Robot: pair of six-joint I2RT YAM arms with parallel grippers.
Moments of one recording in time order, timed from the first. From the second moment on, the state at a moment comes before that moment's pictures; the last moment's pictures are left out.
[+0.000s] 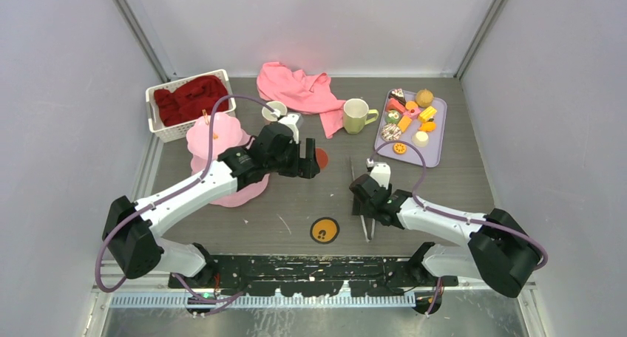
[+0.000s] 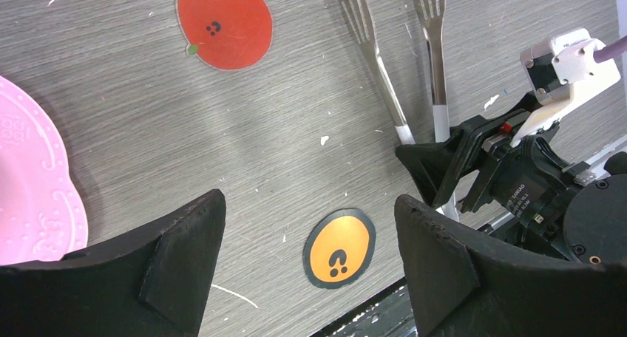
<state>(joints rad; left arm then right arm) -0.80 1.37 1.12 -0.44 -0.04 -0.55 0.78 1.20 0.50 -0.37 0.43 0.76</state>
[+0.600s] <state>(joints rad) -0.80 1.37 1.13 -0.44 -0.04 -0.55 0.78 1.25 0.53 -0.35 0.41 0.69</state>
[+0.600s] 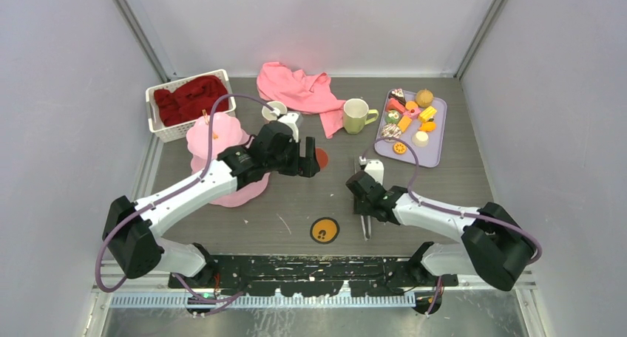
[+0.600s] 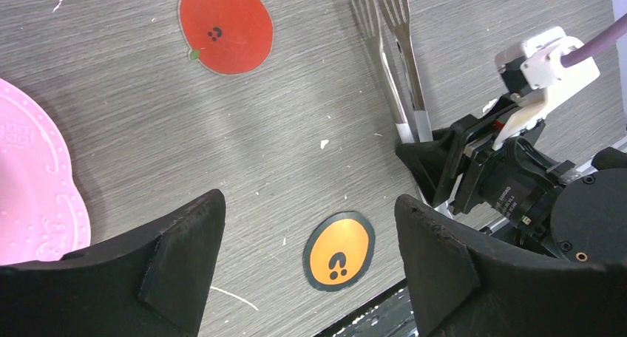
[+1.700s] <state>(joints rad) -0.78 1.35 1.10 -0.38 -0.12 -0.49 0.78 1.12 0.59 -0.35 0.36 0.47</state>
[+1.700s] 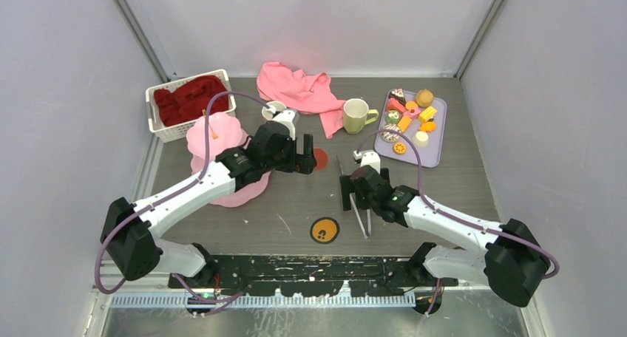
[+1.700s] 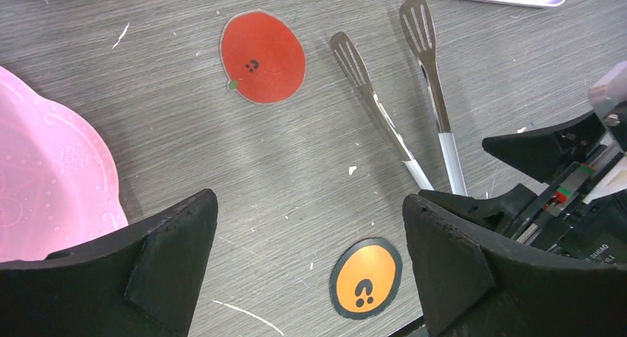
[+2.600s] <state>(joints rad) -0.78 1.31 0.99 -0.23 -0.09 -0.49 0.79 1.18 0.42 -0.14 0.41 0.62</state>
